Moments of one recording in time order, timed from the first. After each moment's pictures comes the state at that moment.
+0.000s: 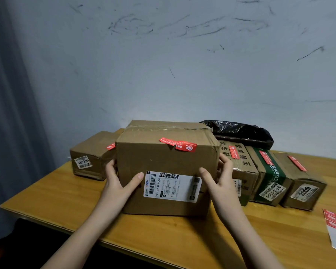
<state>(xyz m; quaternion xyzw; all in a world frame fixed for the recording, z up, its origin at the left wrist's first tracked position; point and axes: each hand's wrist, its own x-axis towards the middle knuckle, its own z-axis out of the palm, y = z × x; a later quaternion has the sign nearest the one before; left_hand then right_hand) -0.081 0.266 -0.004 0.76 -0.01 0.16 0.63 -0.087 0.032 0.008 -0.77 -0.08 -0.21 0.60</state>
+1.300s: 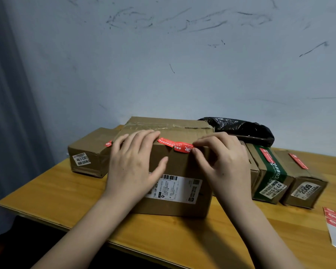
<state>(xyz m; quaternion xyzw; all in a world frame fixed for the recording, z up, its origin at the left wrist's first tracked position) -0.085 0.232 0.050 0.88 -0.14 0.45 0.08 -0.090 0.037 0.057 -0.83 -0.16 -0.49 0.21</state>
